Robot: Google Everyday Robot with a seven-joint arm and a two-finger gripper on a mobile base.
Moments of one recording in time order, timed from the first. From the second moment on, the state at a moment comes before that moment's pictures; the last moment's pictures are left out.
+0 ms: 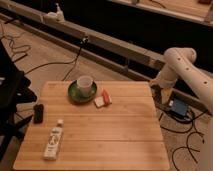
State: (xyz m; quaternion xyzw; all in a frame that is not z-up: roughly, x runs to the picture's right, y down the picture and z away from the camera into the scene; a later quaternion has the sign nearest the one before) arm 0.318 0.037 0.807 -0.10 0.31 0.93 0.17
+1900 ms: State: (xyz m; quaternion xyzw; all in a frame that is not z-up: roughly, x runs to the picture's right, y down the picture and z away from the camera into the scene) arm 0.318 0.036 0.806 -0.10 0.31 0.93 0.17
